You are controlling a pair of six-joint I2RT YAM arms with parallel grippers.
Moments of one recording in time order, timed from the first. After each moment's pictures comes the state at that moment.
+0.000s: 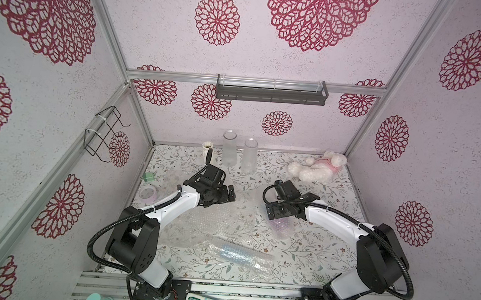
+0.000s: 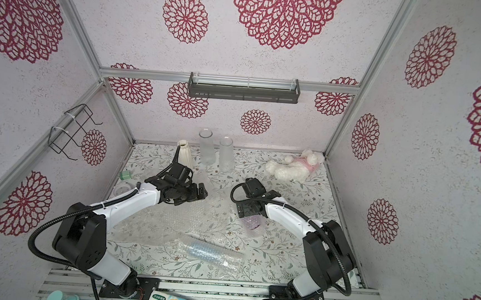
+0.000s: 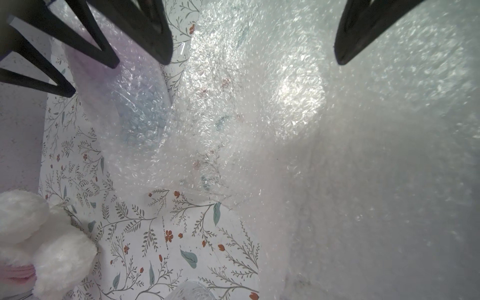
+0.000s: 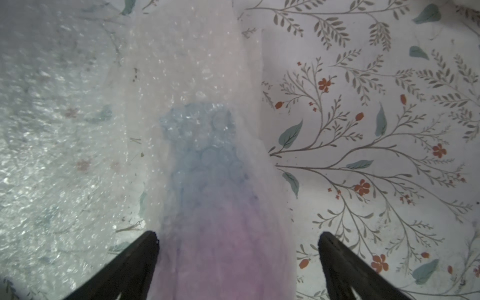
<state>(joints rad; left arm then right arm) -0.46 1.60 1.10 -0.51 0.13 -0.66 0.65 1.54 1.03 -0.59 0.16 0.27</state>
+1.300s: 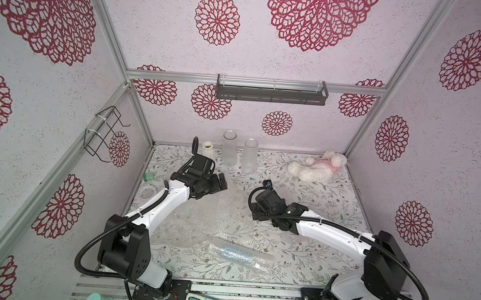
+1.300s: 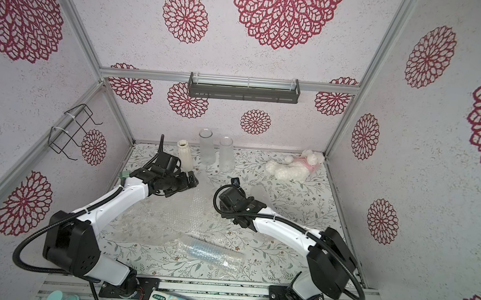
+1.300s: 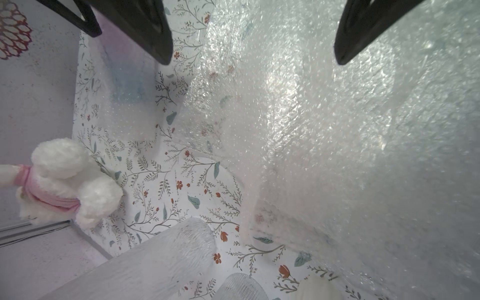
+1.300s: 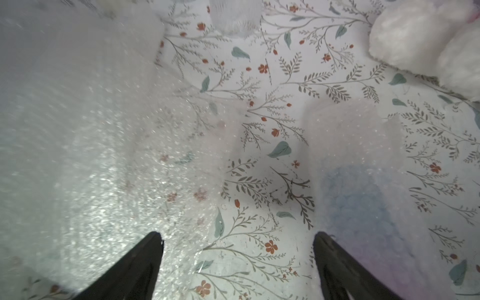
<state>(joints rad) -0.36 1.48 1.17 -0.62 0.11 -0.68 0.89 1.44 1.05 -0.48 0.42 0.53</state>
